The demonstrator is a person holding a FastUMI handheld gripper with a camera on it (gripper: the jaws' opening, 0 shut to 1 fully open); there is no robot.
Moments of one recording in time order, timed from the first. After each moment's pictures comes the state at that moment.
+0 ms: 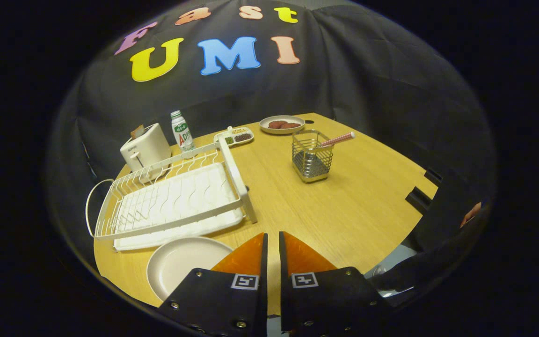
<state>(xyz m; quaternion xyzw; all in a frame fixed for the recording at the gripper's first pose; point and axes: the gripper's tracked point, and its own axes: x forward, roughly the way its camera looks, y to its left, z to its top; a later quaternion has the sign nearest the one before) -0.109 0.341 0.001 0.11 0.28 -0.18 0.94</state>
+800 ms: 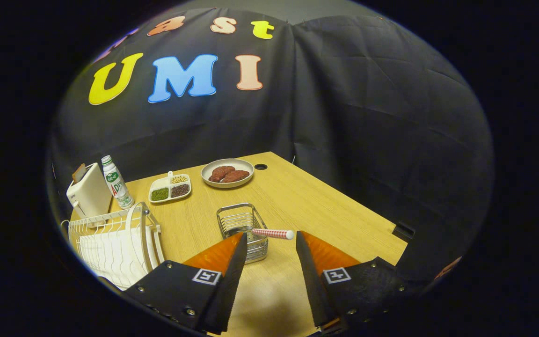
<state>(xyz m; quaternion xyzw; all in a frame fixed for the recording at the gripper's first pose) -0.027 0.170 0.057 0.06 0.21 -0.28 0.93</state>
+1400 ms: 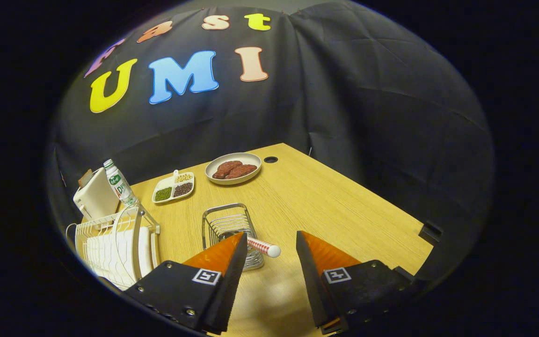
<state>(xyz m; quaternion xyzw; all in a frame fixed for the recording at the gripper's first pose) -0.001 0.137 0.025 0.11 0.23 -0.20 0.95</state>
